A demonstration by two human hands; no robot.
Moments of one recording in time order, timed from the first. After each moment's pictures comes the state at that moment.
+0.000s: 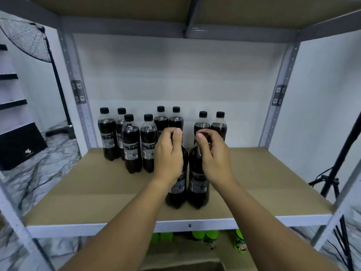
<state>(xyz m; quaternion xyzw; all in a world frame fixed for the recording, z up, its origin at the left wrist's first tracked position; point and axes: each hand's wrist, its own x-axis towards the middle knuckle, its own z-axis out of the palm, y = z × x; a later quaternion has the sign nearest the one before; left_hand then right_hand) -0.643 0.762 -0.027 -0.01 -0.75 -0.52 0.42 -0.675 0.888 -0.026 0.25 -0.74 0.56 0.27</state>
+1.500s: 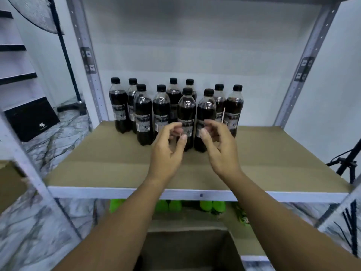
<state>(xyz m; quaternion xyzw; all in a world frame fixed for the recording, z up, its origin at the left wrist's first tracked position) -0.614 0.726 -0.091 -0.05 -0.78 -0.47 0.41 -0.677 0.877 -0.081 0.30 -0.74 0.55 0.24</state>
